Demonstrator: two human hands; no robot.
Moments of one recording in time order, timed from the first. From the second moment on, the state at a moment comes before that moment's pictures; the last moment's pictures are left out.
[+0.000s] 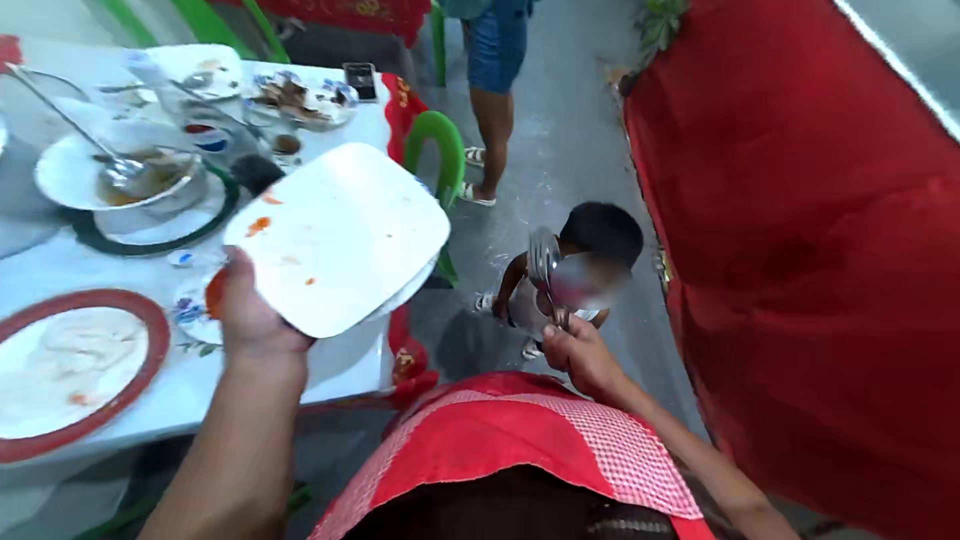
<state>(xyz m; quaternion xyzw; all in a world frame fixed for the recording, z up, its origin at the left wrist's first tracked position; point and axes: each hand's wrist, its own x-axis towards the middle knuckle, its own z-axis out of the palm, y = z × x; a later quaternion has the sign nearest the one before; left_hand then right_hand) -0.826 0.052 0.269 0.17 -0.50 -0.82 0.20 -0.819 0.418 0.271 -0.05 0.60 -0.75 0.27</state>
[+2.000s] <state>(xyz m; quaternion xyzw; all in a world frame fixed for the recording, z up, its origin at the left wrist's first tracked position) -1.182 -0.030 0.119 0.80 -0.20 -0.51 0.24 -1.549 -0.365 0.117 -0.34 0.80 -0.27 0.41</state>
